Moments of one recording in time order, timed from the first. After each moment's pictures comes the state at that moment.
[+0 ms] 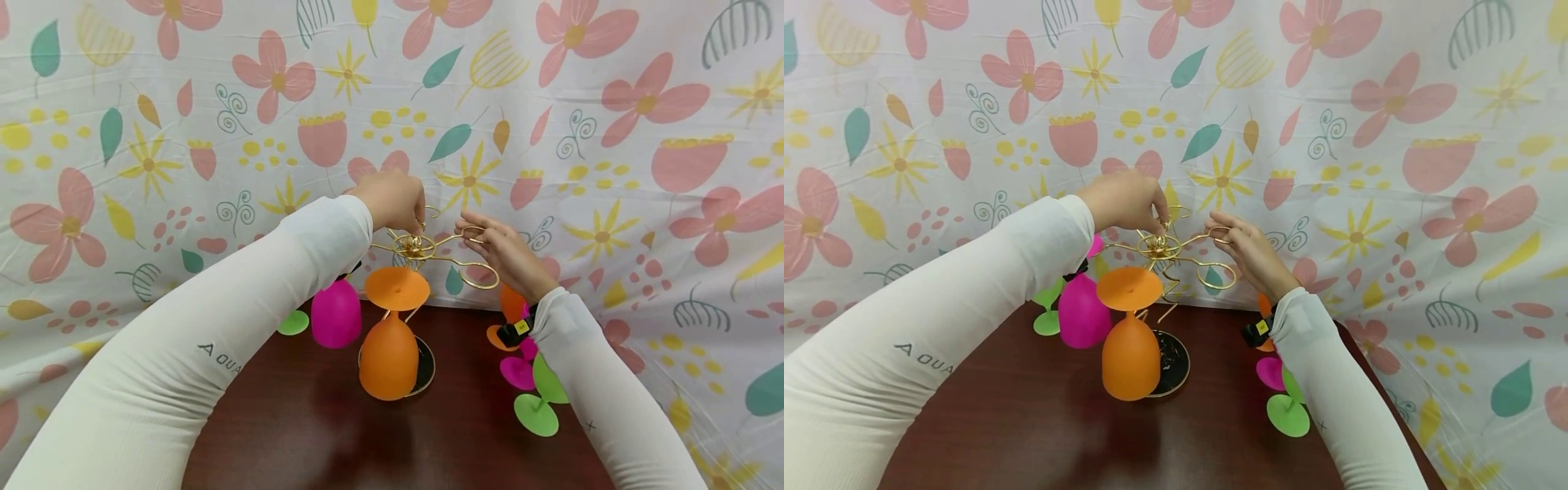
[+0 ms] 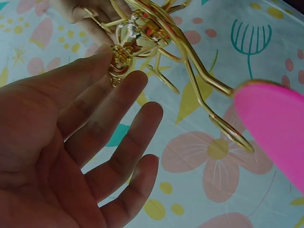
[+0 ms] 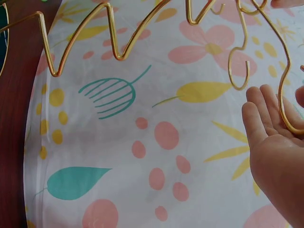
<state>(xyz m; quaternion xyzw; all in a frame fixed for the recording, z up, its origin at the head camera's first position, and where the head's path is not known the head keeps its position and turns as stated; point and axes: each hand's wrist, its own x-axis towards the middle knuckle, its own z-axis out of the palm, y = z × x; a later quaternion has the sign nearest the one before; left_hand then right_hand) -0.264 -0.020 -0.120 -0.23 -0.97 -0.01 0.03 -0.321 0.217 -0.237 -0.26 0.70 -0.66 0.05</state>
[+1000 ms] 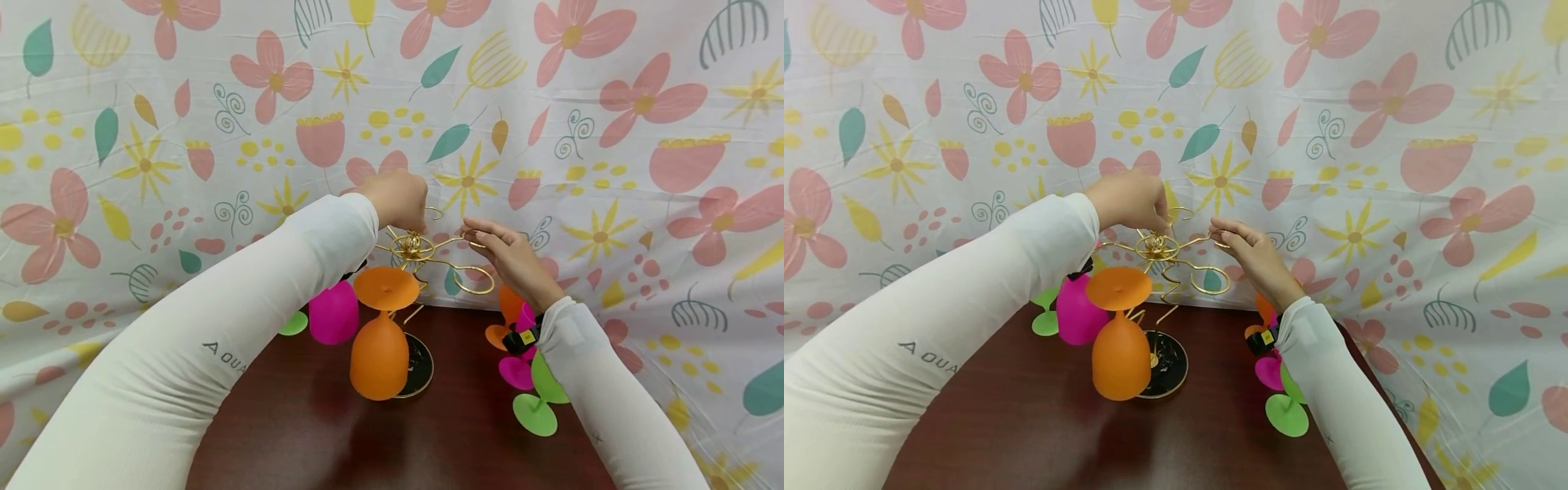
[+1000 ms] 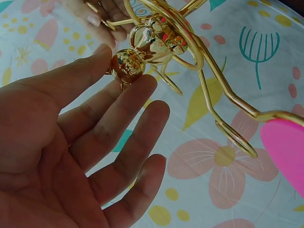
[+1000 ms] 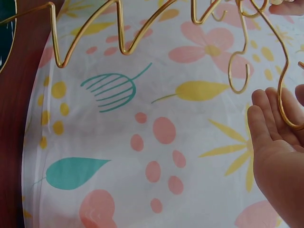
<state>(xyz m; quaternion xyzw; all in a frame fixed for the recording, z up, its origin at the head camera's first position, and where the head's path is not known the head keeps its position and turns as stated) -0.261 -0.012 -0.117 -0.22 -0.98 0.00 0.03 -0.312 0.226 -0.245 -0.26 0.74 -0.63 -0.01</state>
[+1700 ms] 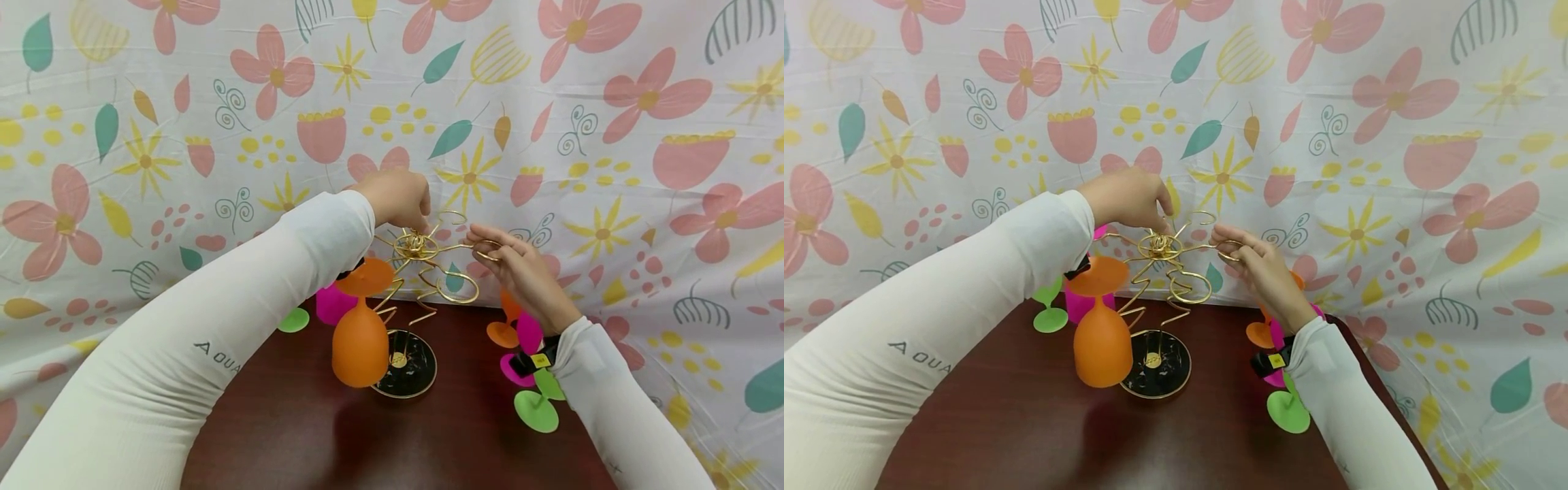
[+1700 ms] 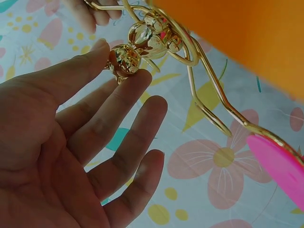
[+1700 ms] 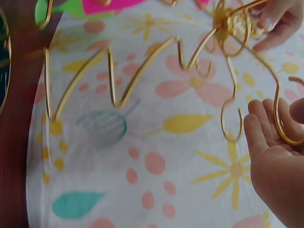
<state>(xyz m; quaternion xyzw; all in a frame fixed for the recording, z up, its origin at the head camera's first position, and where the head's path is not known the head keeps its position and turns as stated) -0.263 -0.016 -0.117 -0.23 -0.97 -0.01 0.00 -0.274 0.221 -0.247 -0.29 0.65 -0.70 0.02</state>
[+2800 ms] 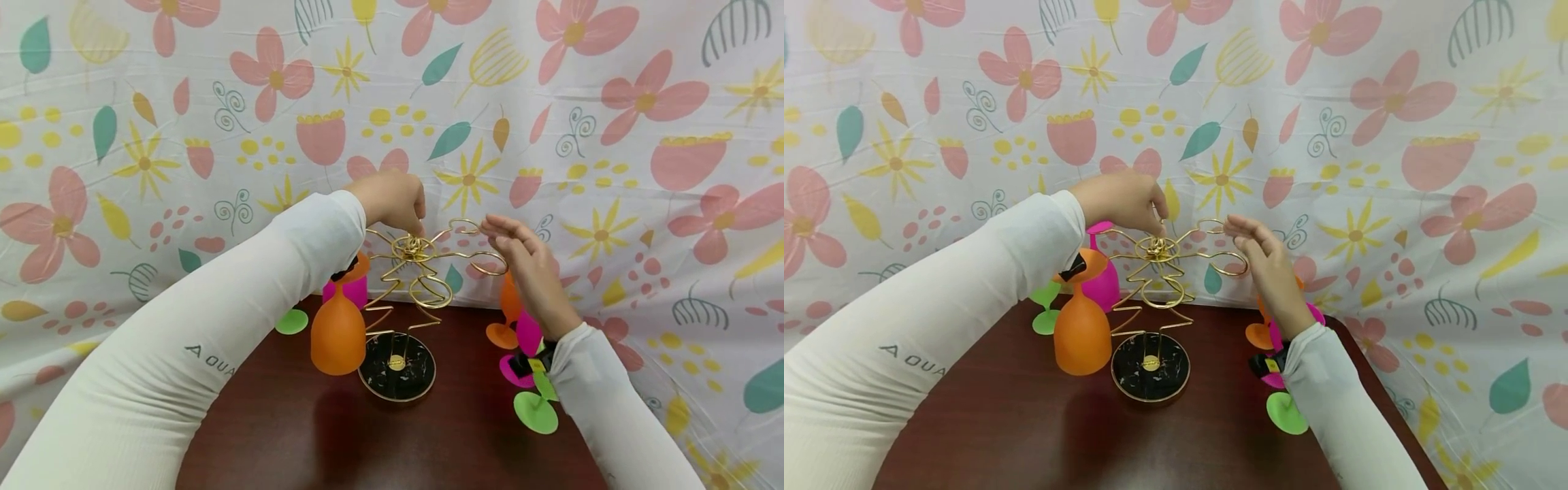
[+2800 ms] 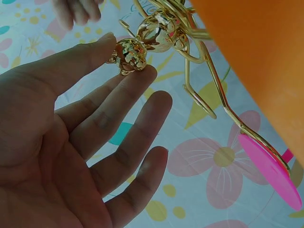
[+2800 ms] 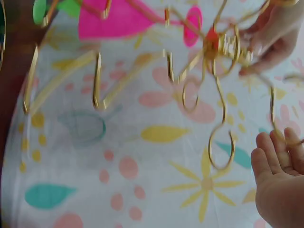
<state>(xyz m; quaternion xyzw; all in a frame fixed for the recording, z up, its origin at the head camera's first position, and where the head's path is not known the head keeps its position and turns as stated) -0.259 -0.023 -0.115 -0.25 -0.97 -0.02 0.00 -0.257 0.215 -0.236 -0.24 0.75 -0.61 -0.13</state>
